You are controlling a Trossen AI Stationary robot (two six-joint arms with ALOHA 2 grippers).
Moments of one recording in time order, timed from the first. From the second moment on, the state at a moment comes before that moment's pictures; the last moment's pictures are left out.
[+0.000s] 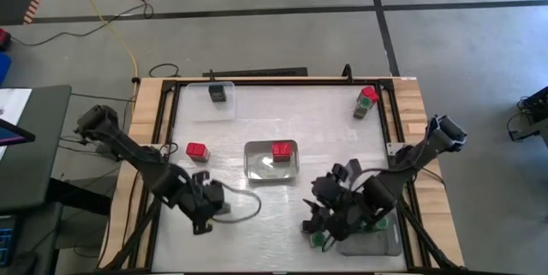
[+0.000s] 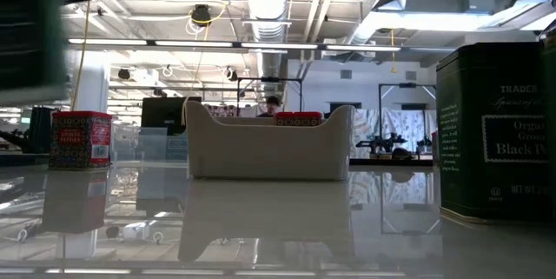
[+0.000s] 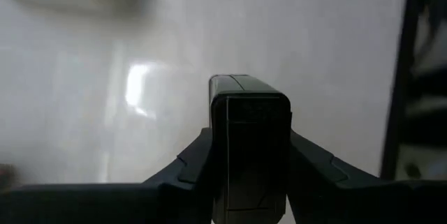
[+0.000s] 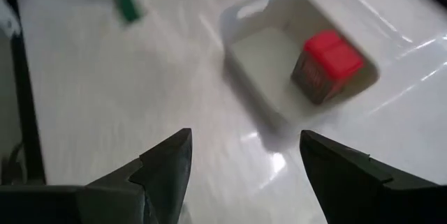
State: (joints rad) left arm -0.65 1.38 1.14 -0.88 -0.21 -0.81; right arm 0.66 1.63 1.48 -0.94 0.70 0.94
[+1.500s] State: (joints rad) left arm 0.91 1.43 1.22 -1.09 -0.08 0.48; right arm -0.25 1.01 0.84 -0.42 0.10 0.46
